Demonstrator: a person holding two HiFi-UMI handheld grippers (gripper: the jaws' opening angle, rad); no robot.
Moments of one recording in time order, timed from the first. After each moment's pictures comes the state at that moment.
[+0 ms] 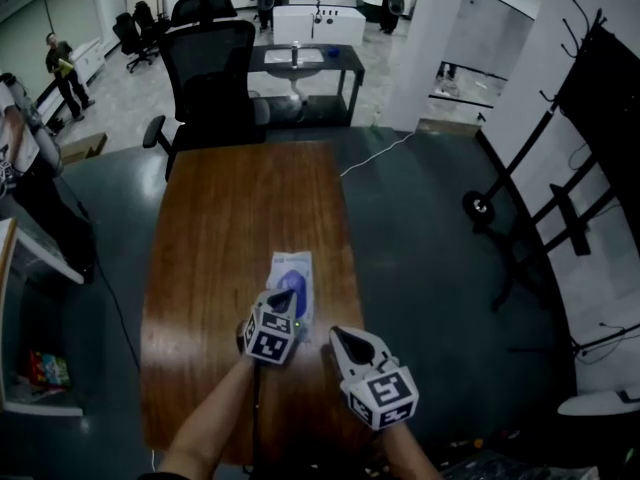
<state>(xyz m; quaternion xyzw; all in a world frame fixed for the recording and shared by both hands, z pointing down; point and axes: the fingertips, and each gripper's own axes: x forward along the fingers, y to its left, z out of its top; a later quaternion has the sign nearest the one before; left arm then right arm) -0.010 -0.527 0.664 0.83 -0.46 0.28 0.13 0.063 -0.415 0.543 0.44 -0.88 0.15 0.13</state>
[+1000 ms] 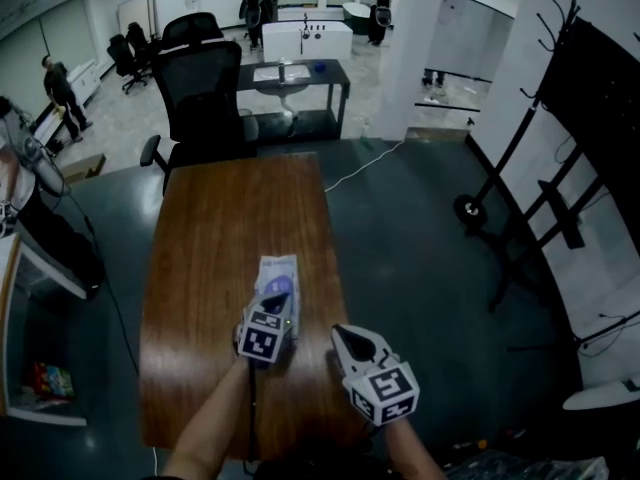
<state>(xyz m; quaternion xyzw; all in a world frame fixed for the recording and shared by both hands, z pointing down) 0.014 -0.506 0.632 0.83 -0.46 0.27 0.16 0.104 -0.398 0.520 0.46 -0.87 0.13 0.11</state>
